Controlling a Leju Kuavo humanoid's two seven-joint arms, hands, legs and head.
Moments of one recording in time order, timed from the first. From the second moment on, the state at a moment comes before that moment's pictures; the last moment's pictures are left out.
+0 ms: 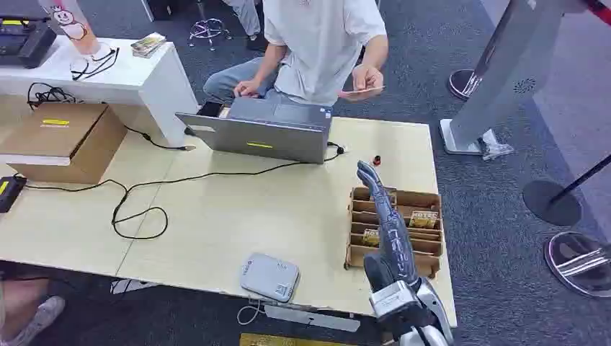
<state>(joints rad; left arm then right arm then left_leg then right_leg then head) -0.08 -0.14 0.85 -0.24 -0.94 0.25 -0.22 -0.04 0.05 0.42 -1.78 0.40 -0.11 -0.39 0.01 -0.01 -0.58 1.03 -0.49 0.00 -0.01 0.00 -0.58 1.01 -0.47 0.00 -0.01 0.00</state>
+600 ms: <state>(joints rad) -0.07 -0.14 0.85 -0.24 -0.94 0.25 -0.23 -0.05 0.05 0.42 -1.78 0.43 -0.12 -0.38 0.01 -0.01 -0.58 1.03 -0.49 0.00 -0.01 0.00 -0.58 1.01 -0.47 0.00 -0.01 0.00</state>
